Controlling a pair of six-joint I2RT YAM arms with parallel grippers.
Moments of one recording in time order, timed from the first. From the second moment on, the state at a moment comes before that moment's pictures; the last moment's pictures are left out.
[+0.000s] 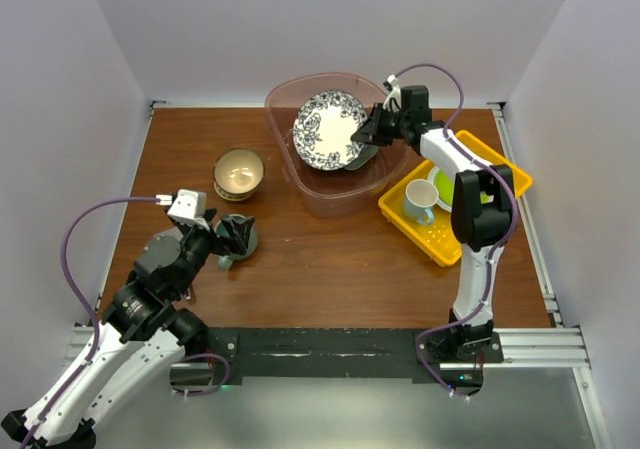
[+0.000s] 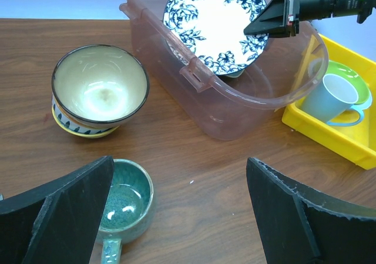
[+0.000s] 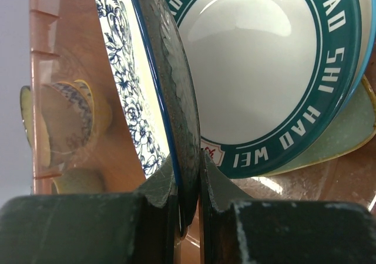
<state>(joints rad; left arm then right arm) -0.63 0.38 0.61 -0.36 -0.30 -0.26 0.21 2.08 1.67 -0.19 -0.55 0.47</state>
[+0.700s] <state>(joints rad) -0.63 0.38 0.61 -0.36 -0.30 -0.26 0.24 2.17 1.80 -0.19 -0.48 0.47</state>
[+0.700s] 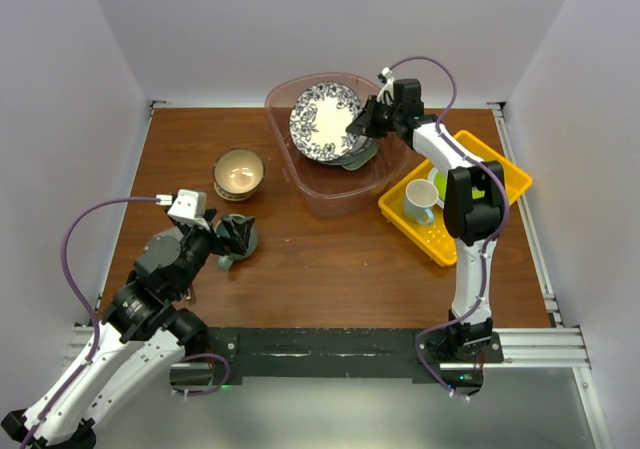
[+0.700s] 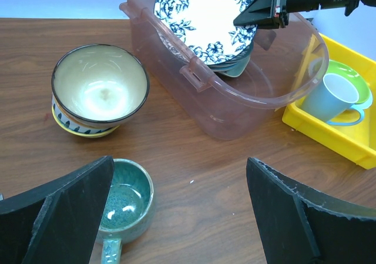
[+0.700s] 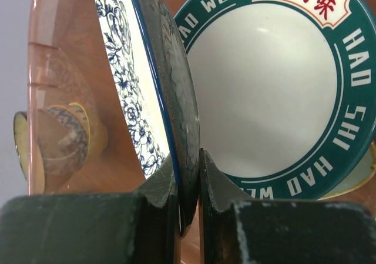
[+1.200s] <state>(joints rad) -0.63 0.39 0.61 -0.35 -0.30 -0.26 0.19 2.17 1.80 -0.18 -0.47 0.59</state>
